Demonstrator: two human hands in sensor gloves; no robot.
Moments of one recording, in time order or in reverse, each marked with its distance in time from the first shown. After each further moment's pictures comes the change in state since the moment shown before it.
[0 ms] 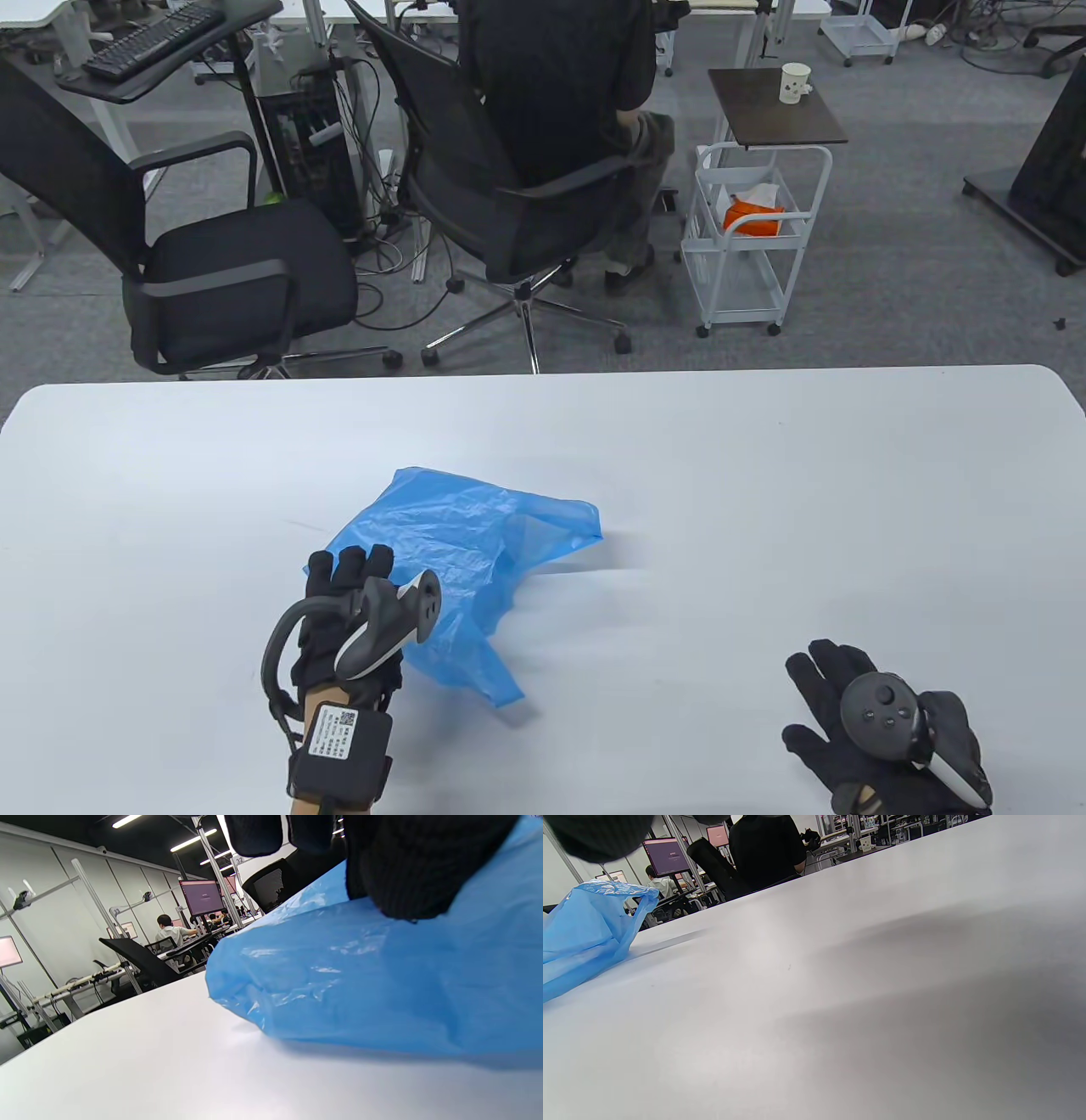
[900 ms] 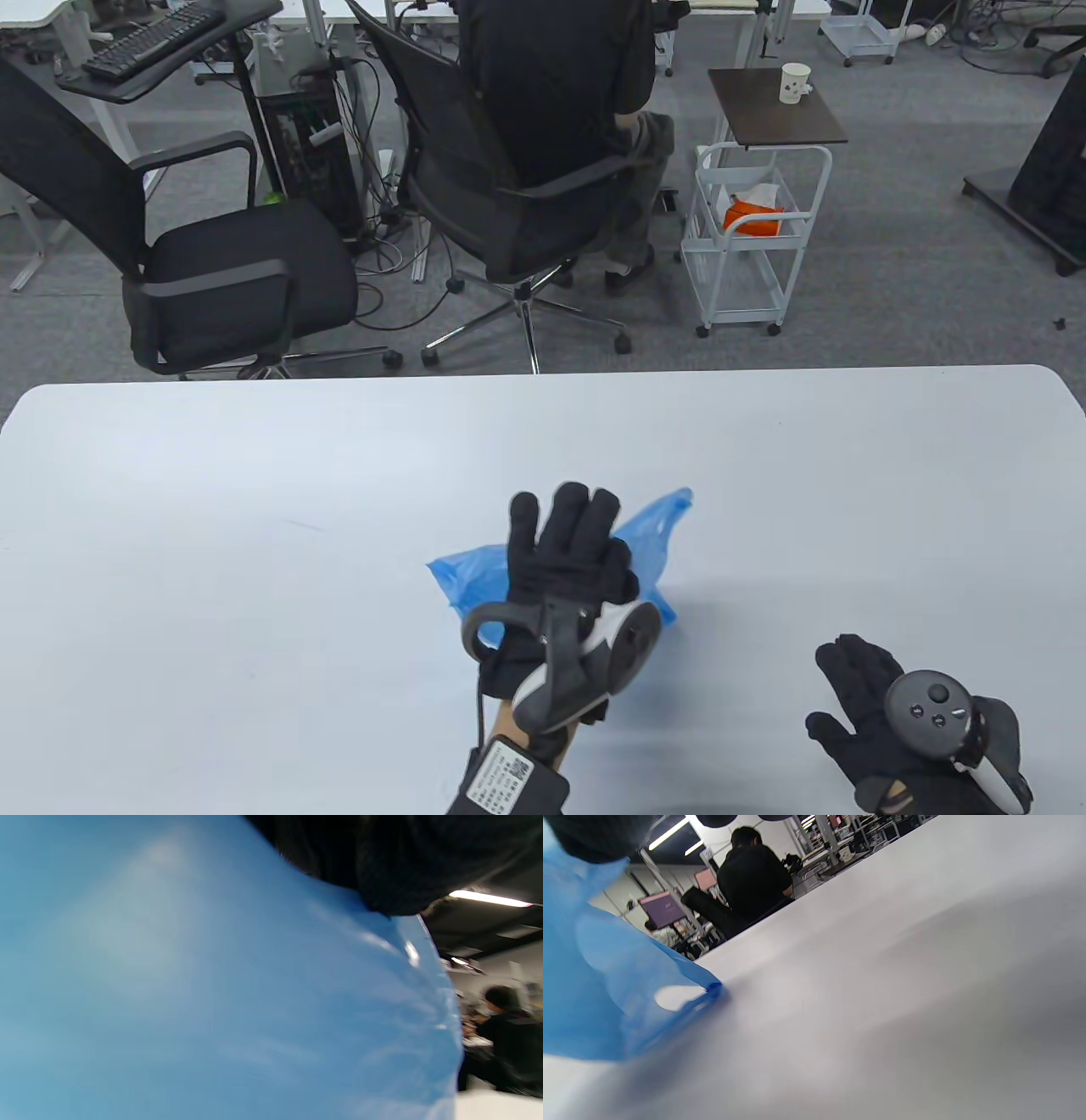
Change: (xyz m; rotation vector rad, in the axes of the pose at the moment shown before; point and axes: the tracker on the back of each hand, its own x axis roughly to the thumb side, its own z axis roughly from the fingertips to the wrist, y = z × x) left_hand 0.159 0.159 0.109 0.560 -0.295 0.332; right_hand -0.027 -0.020 0.010 -0.094 0.036 -0.260
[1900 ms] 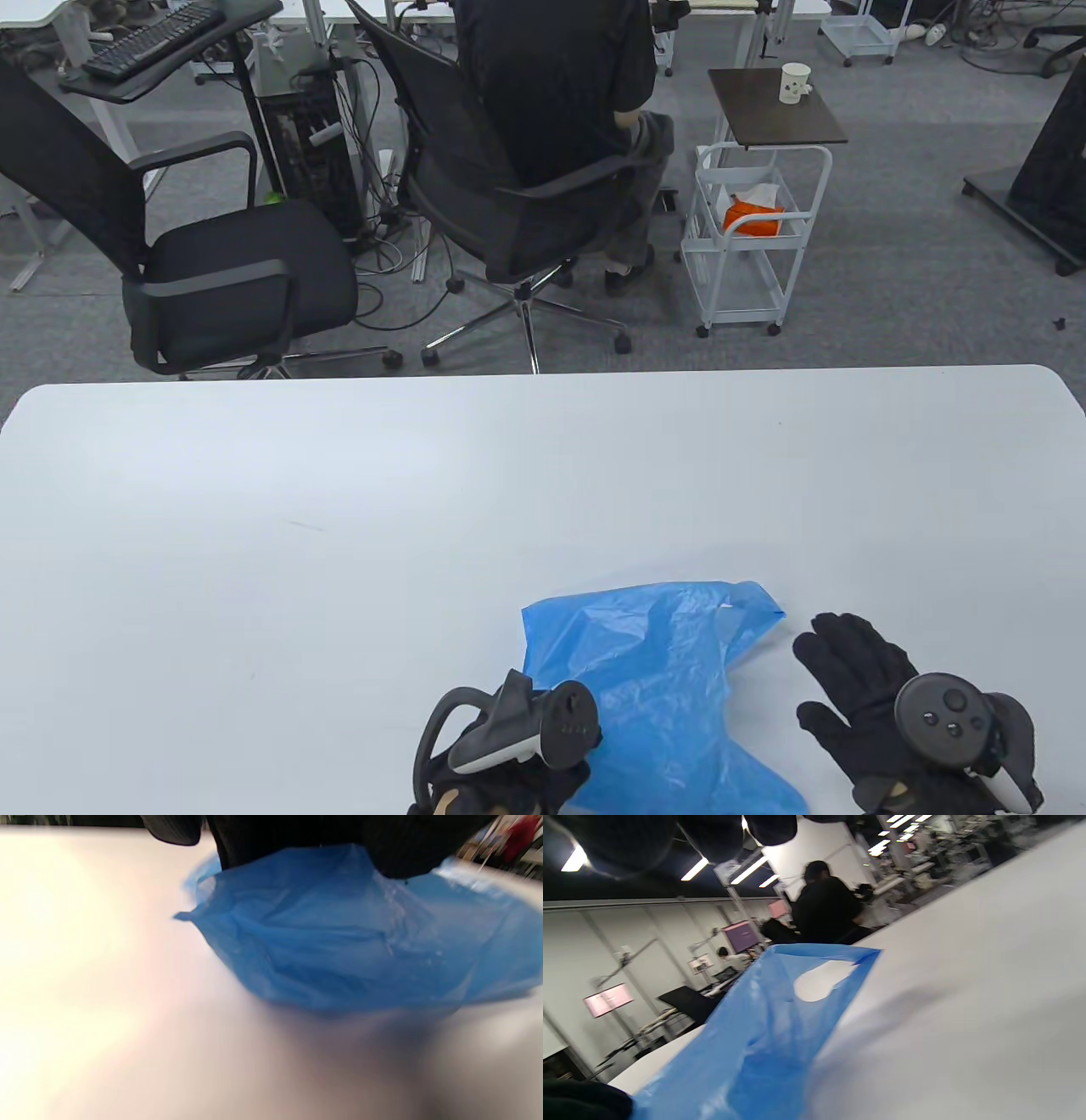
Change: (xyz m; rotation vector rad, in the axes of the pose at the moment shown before) left_hand -0.058 -0.106 0.090 -0.972 -0.134 0.178; right_hand 0.068 -0.015 0.013 -0.075 -0.340 0.029
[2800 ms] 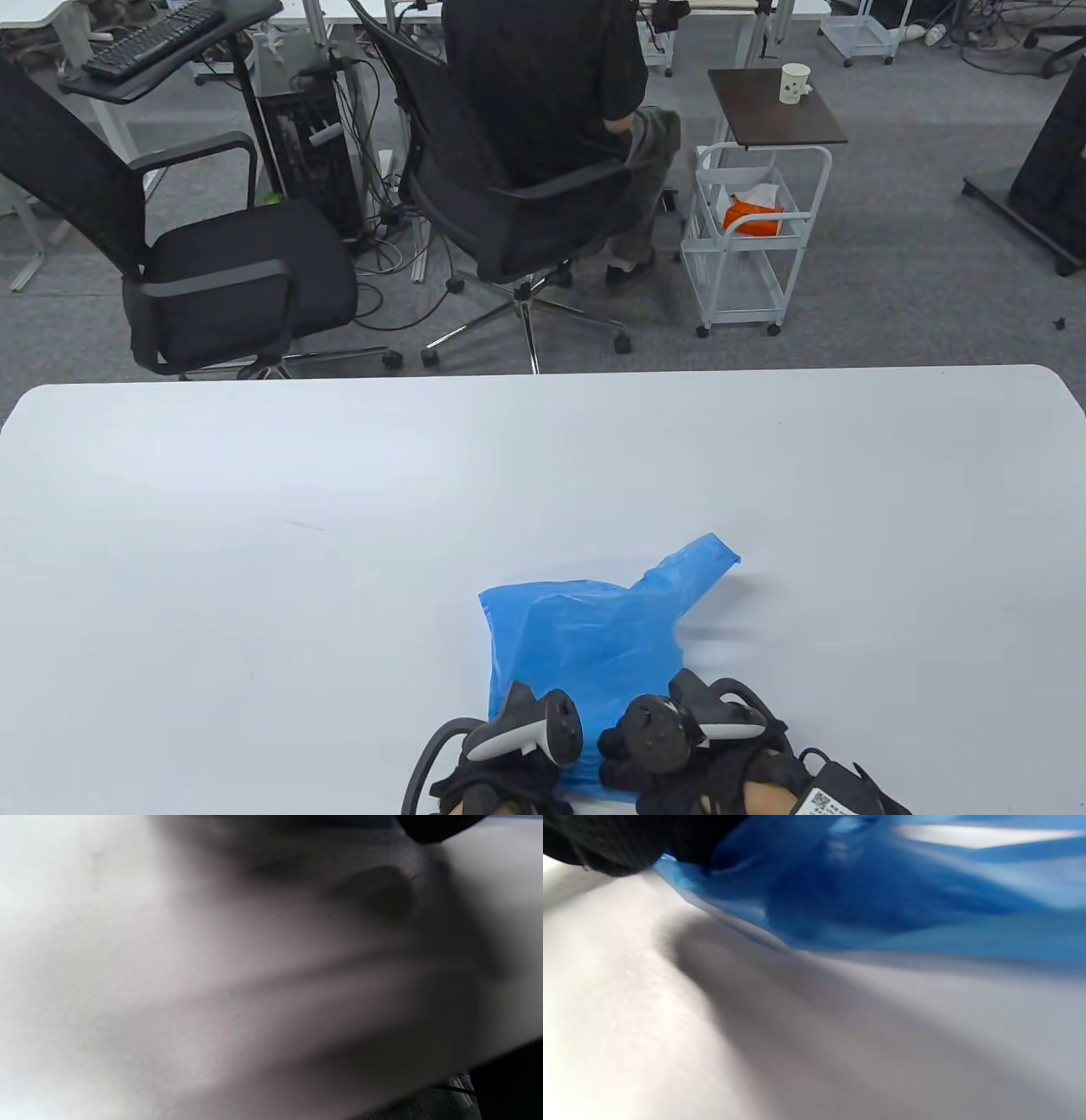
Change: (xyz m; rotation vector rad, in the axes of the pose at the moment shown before) left_hand -0.018 -0.054 -0.034 -0.378 0.126 0.076; right_hand 0.057 0.164 -0.059 0.827 -0.229 0.429
